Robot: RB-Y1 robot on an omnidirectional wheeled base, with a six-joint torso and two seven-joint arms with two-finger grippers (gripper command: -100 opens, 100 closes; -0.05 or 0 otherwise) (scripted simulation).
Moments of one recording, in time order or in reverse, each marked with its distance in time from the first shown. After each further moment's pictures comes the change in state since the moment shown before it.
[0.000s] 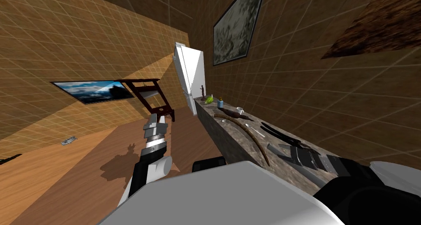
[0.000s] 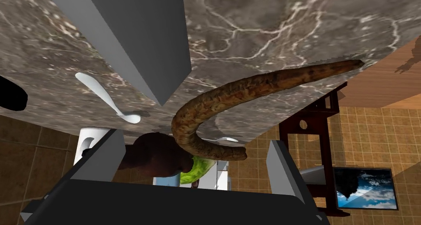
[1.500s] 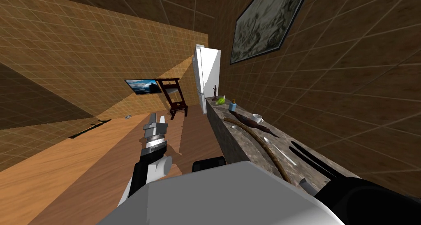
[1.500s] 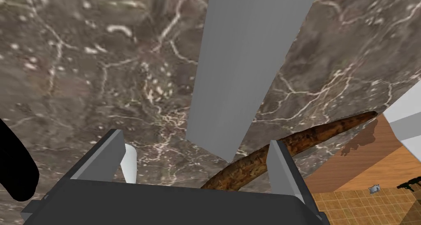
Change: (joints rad) left arm 0.000 0.000 0.000 0.000 0.000 0.000 0.000; right arm 0.072 -0.102 -0.013 0.364 0.262 -0.216 0.021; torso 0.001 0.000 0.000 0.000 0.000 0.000
